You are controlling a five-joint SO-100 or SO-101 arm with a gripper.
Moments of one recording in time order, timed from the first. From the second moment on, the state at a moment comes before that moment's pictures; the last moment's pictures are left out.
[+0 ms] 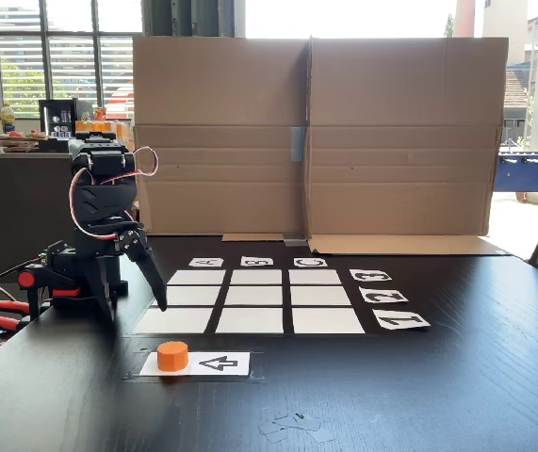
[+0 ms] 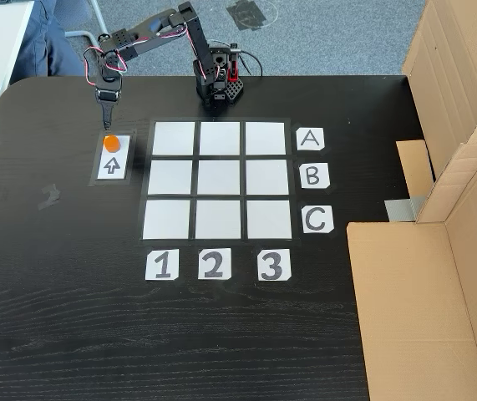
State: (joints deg) arm 63.5 75.0 81.6 75.4 15.6
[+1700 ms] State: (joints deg) arm 57.1 57.0 70.7 72.9 18.4
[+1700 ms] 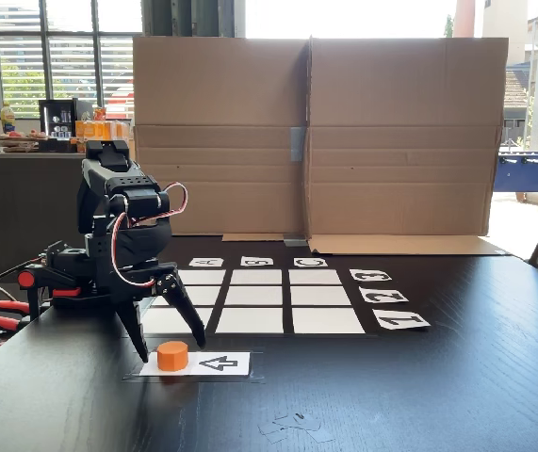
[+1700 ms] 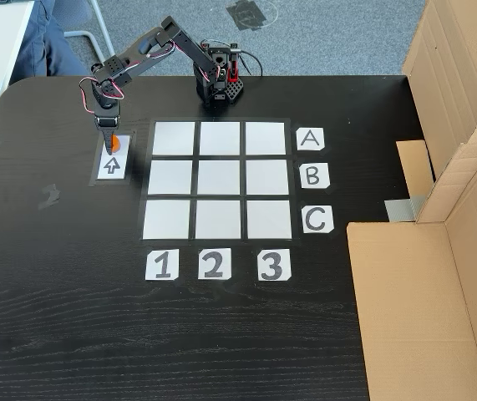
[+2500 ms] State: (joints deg) arm 56.1 56.2 70.7 72.9 18.4
